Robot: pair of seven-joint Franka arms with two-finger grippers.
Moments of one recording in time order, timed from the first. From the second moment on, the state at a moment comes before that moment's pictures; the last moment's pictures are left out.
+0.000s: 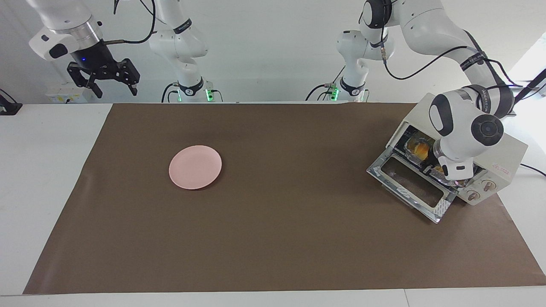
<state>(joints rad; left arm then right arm) -0.34 0.38 0.42 -1.62 0.05 1.68 -0.67 -0.08 -0.13 0.00 -1.62 0.00 1.46 -0.15</state>
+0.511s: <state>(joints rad) -0.32 0.36 0.42 -1.63 0.06 1.67 -0.61 -0.08 -0.13 0.00 -1.62 0.00 1.46 -0.15</state>
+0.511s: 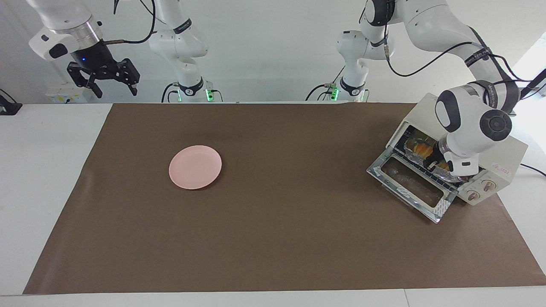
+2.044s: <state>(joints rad) -0.33 0.28 0.41 -1.55 -0.01 1.74 -0.15 -0.08 -0.13 0.00 -1.62 0.00 1.46 -0.15</state>
